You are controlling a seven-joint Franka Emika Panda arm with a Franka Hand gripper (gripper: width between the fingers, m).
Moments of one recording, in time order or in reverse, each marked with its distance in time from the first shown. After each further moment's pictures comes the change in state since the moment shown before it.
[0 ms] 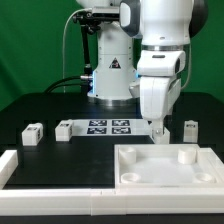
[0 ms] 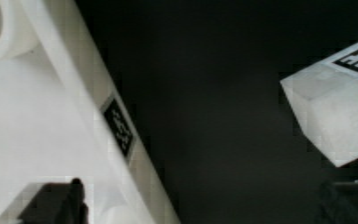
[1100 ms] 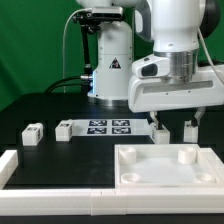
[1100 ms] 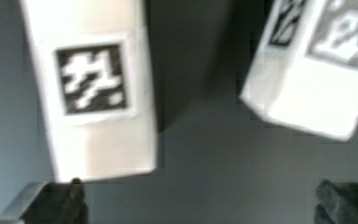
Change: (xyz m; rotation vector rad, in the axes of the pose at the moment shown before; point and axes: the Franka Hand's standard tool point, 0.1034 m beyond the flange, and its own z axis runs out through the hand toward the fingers) arm 0.027 -0.067 0.012 0.081 -0.008 1.120
